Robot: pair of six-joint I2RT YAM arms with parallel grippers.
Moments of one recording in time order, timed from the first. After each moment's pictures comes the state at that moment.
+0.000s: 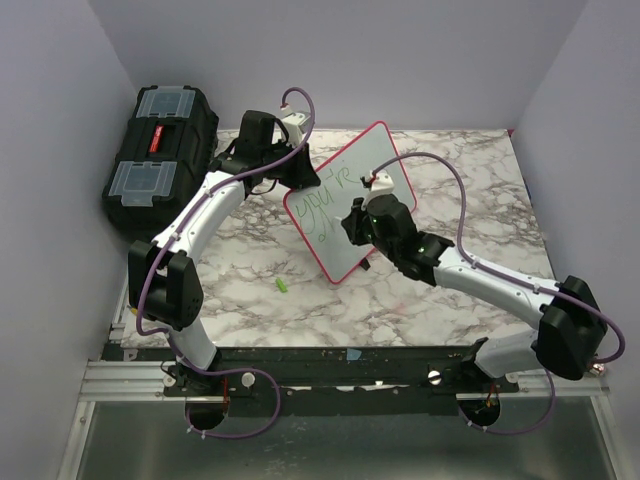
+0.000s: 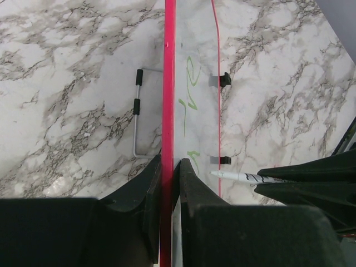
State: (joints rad) left arm -0.36 1.70 1.56 -0.46 0.56 -0.09; right arm 0.83 1.37 0.95 -0.02 0.30 0.39
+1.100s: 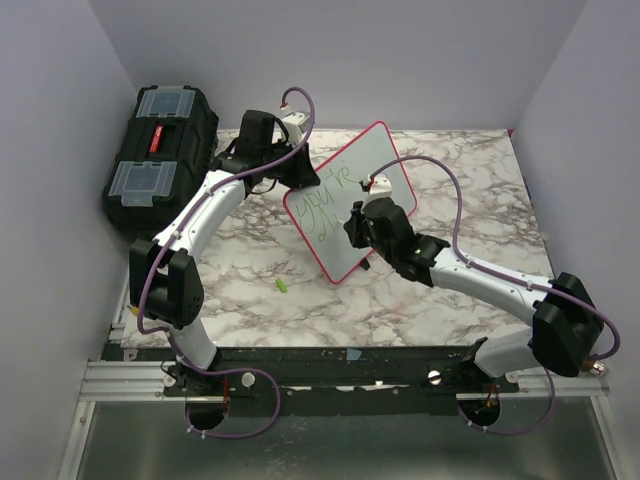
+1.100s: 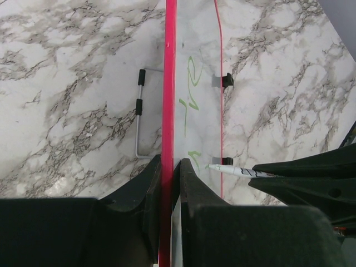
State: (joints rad) left arm -0.35 1.71 1.56 -0.46 0.56 -0.08; right arm 0.83 1.40 0.95 -0.01 0.33 0.39
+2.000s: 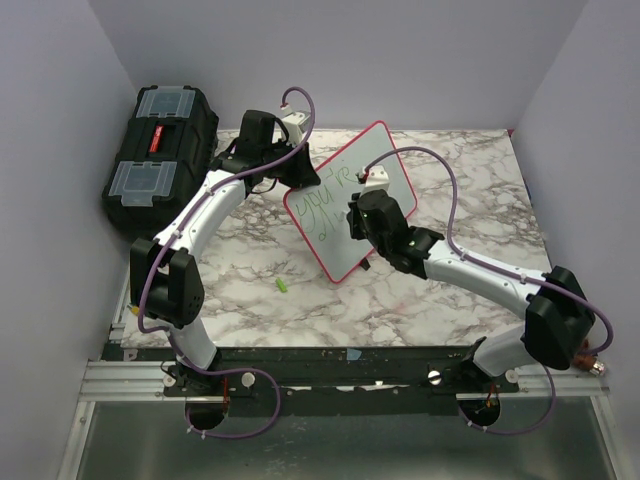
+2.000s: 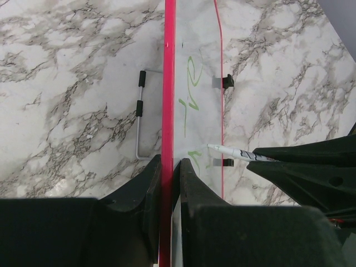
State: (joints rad) left arm -0.35 1.72 1.56 -0.46 0.57 -0.08; right arm 0.83 1.46 1.03 -0.05 0.43 0.35
